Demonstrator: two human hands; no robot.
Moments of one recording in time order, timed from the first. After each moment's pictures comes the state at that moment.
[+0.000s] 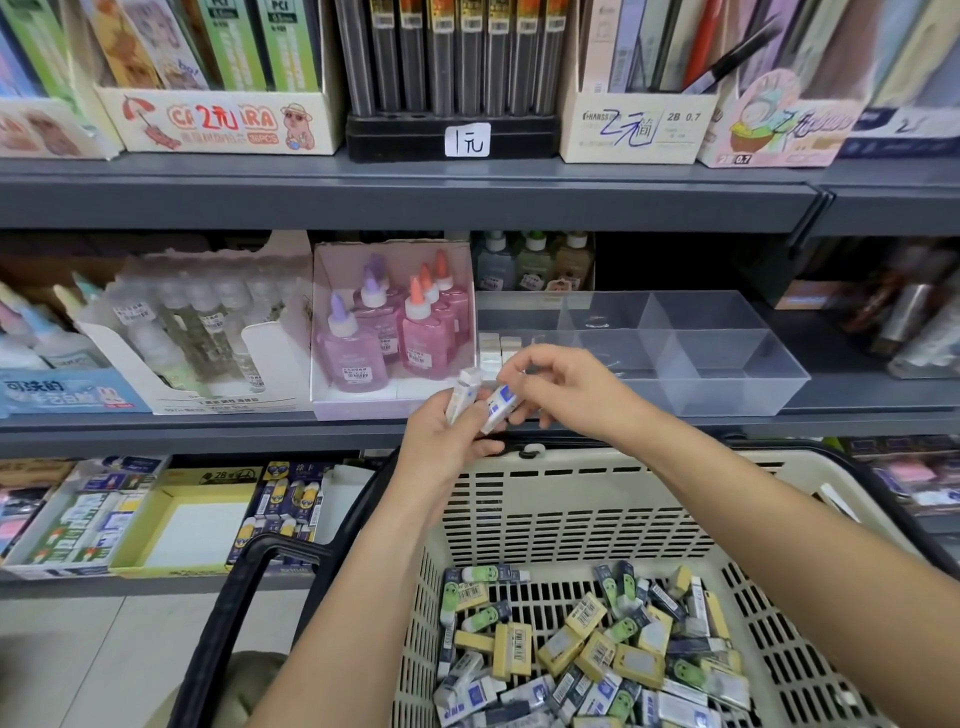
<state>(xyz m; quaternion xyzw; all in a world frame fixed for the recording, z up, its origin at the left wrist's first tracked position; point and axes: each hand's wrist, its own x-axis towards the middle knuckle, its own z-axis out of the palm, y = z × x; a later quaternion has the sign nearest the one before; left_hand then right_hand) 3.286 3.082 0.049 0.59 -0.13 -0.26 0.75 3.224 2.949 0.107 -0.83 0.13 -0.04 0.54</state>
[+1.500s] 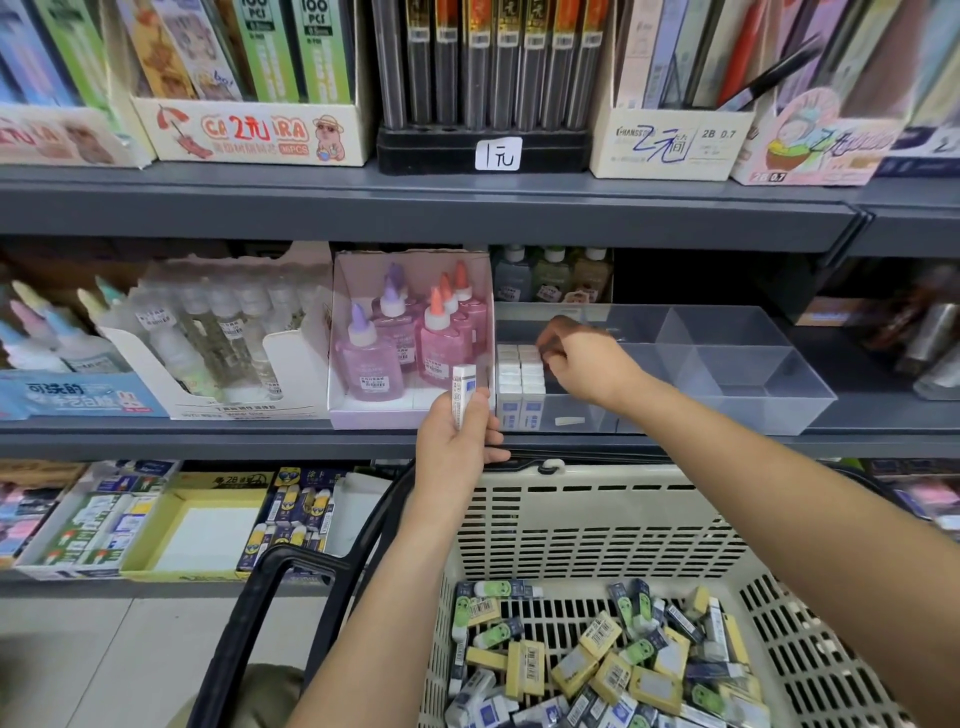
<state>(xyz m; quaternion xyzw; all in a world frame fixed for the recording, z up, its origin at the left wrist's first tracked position) 3.287 3.080 0.054 0.64 -0.11 -0.16 0.74 3.284 2.903 0.085 -0.96 0.17 -0.07 0.19</state>
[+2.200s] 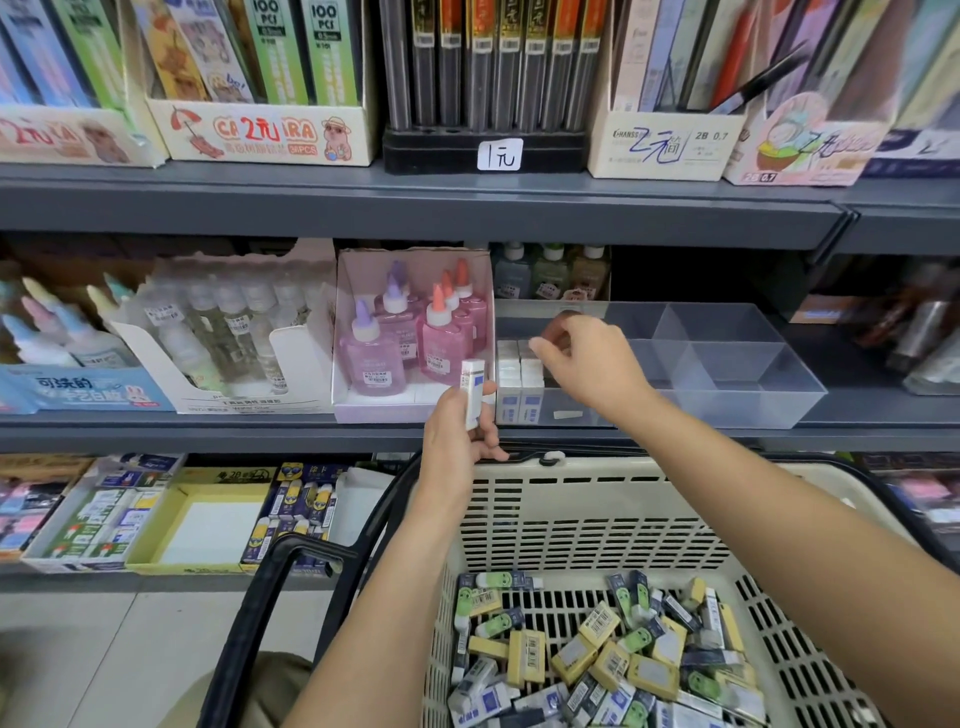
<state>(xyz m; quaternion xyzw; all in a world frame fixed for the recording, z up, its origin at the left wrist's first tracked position) 3.284 3.084 0.059 0.57 -0.11 -0.22 0.78 3.263 2.929 0.102 -0.93 0.23 -0.16 0.23</state>
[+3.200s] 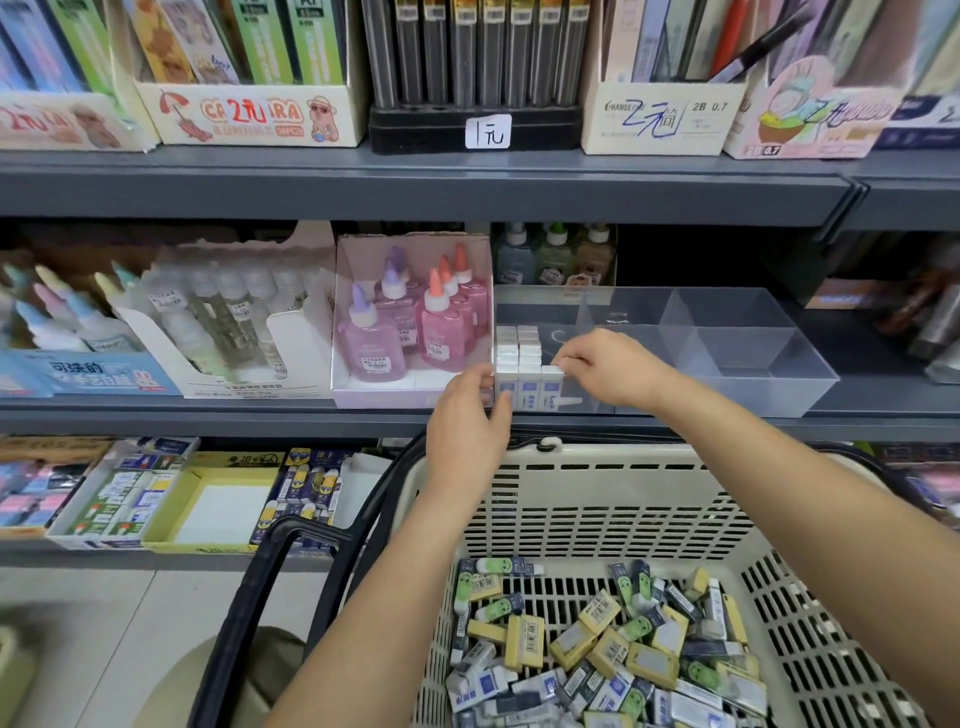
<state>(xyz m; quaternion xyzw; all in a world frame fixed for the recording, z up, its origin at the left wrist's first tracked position) 3.289 3.066 0.035 0.85 -0.23 0.03 0.47 3.246 2.902 0.098 -0.97 0.15 0.02 0.17</state>
